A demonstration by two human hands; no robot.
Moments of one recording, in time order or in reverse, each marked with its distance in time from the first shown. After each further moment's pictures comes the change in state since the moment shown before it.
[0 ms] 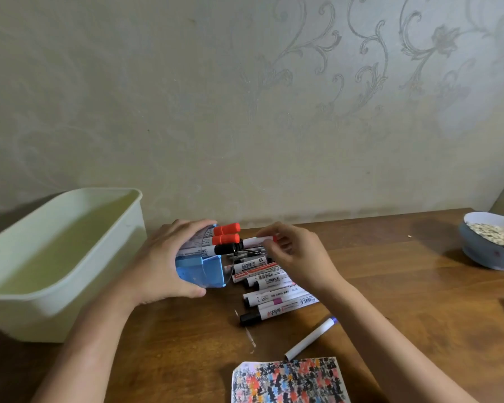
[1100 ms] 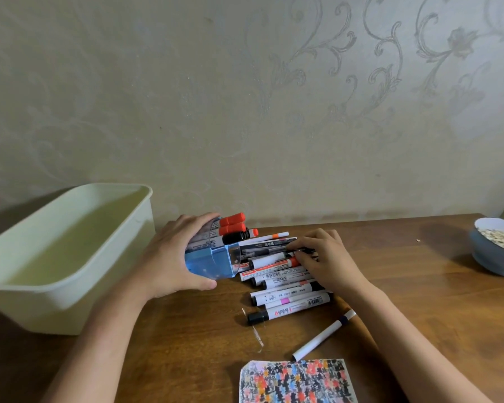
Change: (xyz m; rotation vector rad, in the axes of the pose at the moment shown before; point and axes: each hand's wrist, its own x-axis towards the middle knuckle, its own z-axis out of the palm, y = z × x) left_hand 0.001 -0.002 0.002 -0.003 0.034 -0.058; right_hand -0.001 0.049 -0.014 -0.354 -0.108 0.067
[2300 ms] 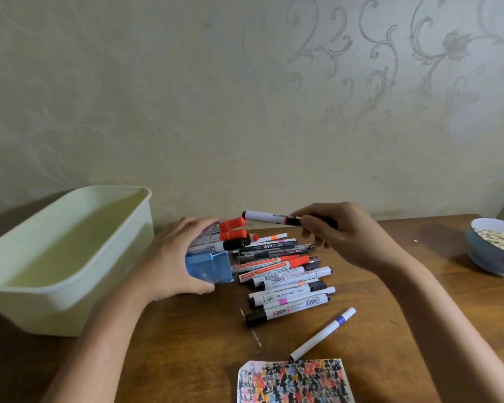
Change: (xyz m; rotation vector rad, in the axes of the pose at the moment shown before) left_hand -0.001 0.005 0.001 0.058 -0.019 -0.019; right_hand -0.009 -0.047 -0.087 0.246 -0.039 -0.150
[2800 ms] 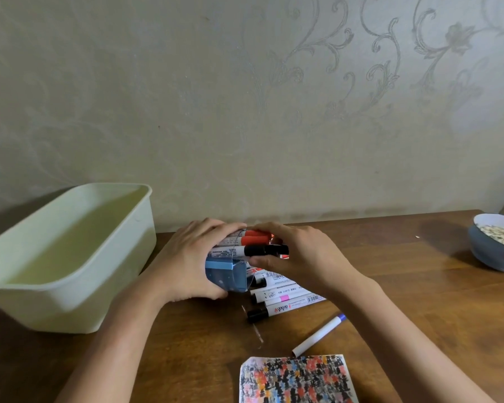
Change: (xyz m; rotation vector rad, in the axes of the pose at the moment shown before) left_hand 0.006 0.024 0.007 0.105 -0.087 0.117; right_hand 0.003 -0.016 0.062 -0.279 -0.034 -0.149
